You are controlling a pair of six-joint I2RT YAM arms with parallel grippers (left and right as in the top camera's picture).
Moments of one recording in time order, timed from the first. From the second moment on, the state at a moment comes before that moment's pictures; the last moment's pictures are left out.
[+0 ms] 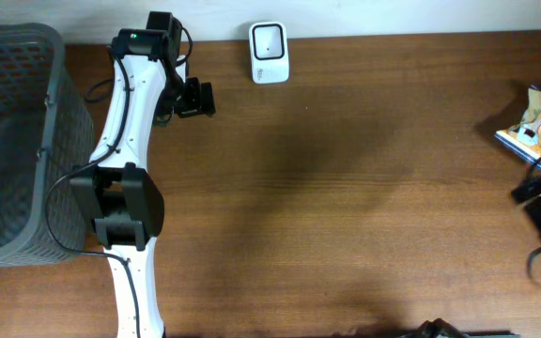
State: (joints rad) left arm -0.11 2.35 2.33 -1.42 0.07 -0.25; right arm -0.66 0.97 1.30 -1.25 -0.16 0.39
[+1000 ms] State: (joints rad) left arm -0.11 2.35 2.33 -1.42 0.07 -0.25; right arm -0.59 0.71 1.02 -1.41 -0.23 0.35
